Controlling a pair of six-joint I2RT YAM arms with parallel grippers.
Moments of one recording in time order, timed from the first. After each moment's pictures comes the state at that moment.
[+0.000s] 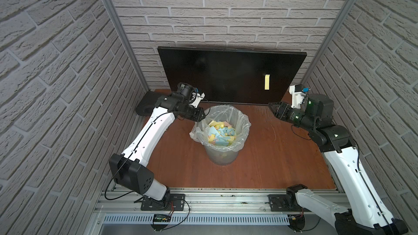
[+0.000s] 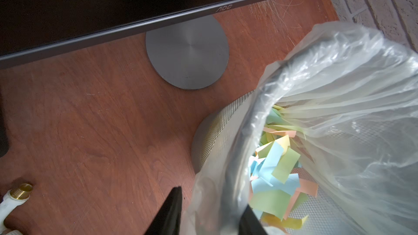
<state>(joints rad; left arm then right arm) -0.28 1.51 1.59 -1.08 0.32 -0.04 0.12 1.03 1.31 -0.74 -0.29 0.60</state>
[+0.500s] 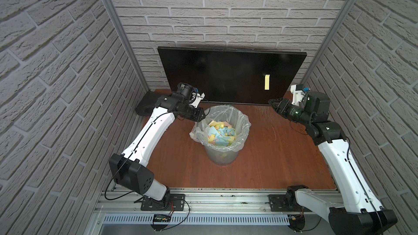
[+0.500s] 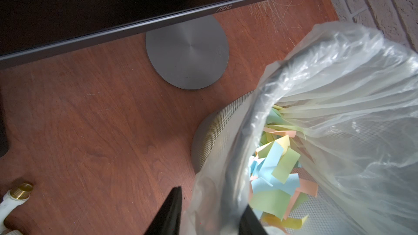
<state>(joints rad) -0.28 1.51 1.59 -1.08 0.32 -0.04 0.03 1.12 1.27 -0.58 -0.42 0.70</state>
